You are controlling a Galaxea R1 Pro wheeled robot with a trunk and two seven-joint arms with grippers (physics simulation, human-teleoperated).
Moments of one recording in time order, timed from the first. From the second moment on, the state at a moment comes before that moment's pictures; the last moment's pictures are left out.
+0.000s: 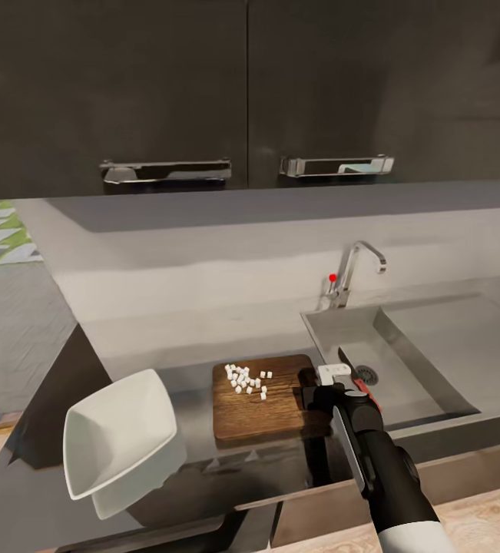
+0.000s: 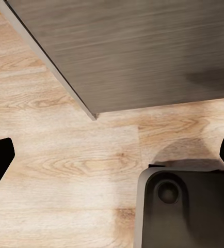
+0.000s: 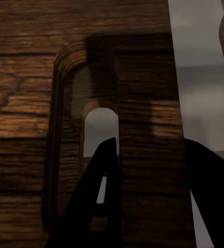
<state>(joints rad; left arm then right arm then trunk) 0.26 0.08 -0.13 -0.42 0.13 -0.81 0.20 -0.47 0.11 0.03 -1.31 0.13 0.80 0.10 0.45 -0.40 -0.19</state>
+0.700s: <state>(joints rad) 0.26 0.08 -0.13 -0.42 0.13 -0.81 0.20 -0.47 0.11 0.03 -1.31 0.13 0.80 0.10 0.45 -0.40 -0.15</state>
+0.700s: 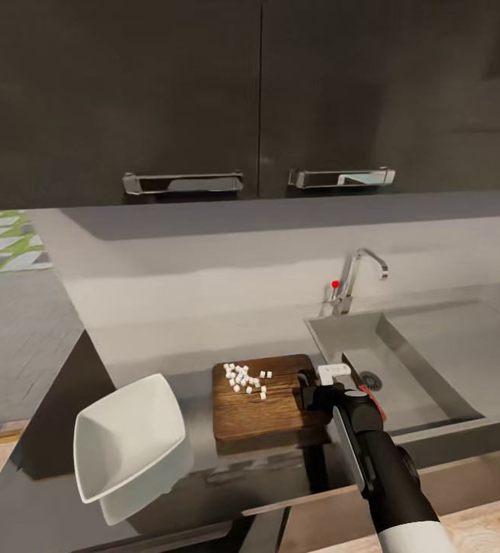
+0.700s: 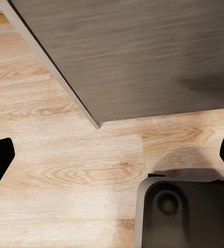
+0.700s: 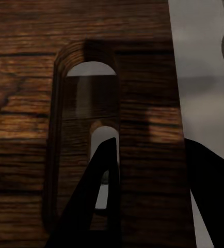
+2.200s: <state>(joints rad) 0.26 0.08 -0.13 -0.42 0.13 -0.81 0.20 -0.47 0.11 0.03 -1.31 0.13 0.80 0.10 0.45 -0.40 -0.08</state>
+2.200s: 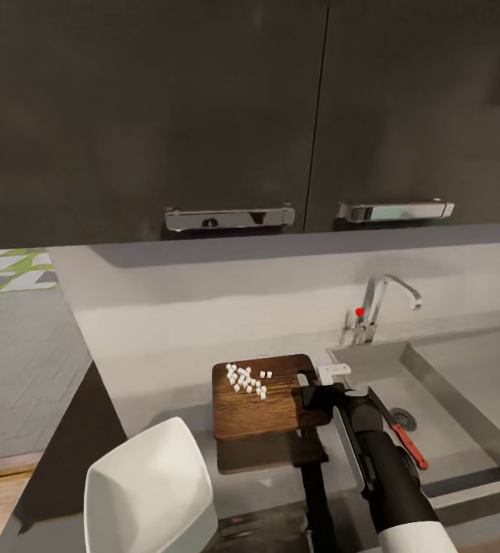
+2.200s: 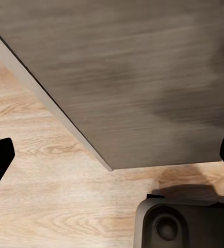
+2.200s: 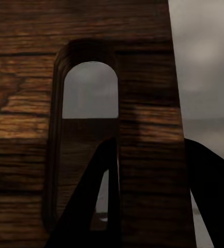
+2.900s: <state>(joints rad) 0.26 0.08 -0.13 -0.41 0.13 -0.81 0.20 -0.47 0.11 0.03 -1.31 0.13 0.80 0.10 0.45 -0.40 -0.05</state>
